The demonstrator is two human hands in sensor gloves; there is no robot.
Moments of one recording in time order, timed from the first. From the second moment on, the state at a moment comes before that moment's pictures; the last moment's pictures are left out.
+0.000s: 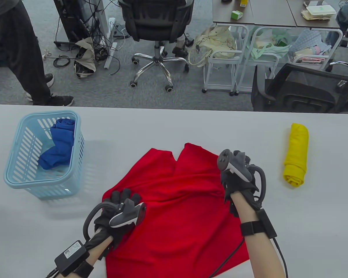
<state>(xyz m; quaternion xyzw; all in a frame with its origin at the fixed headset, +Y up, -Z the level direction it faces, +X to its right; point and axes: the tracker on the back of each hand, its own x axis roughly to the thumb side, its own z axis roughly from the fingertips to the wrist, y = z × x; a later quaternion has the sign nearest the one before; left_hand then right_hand) -0.181 -0.774 -0.279 -0.22 -0.09 -0.25 0.94 0.147 -0.727 -0.386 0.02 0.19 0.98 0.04</state>
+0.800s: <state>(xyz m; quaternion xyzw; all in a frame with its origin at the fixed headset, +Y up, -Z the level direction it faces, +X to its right) -0.207 -0.773 -0.299 -0.20 -0.04 -0.25 0.95 0.167 -0.789 -0.415 -0.05 0.37 0.93 0.06</state>
